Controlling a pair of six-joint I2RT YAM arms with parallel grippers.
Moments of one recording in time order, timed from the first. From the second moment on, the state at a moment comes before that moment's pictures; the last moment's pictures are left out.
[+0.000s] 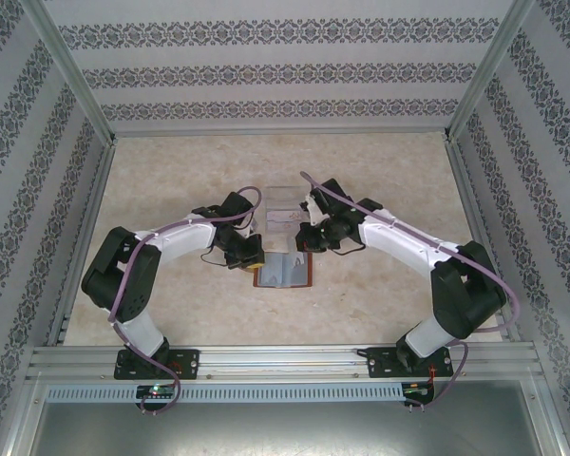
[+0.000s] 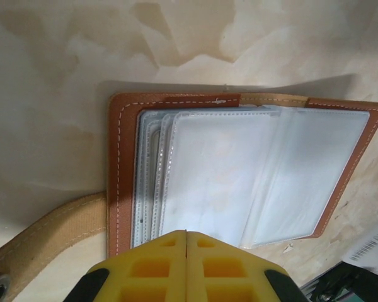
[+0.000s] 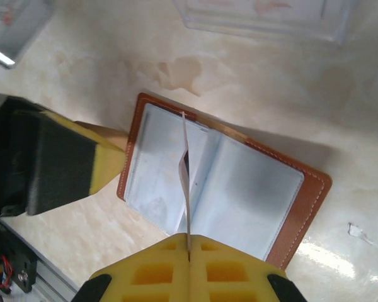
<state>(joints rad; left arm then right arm) -0.50 1.71 1.02 -0.58 0.47 -0.70 0.58 1.57 1.11 -0.64 -0.39 0.45</state>
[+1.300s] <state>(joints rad) -0.44 1.58 0.88 -0.58 0.37 -0.70 0.51 2.27 2.28 -1.34 -0.20 -0.90</state>
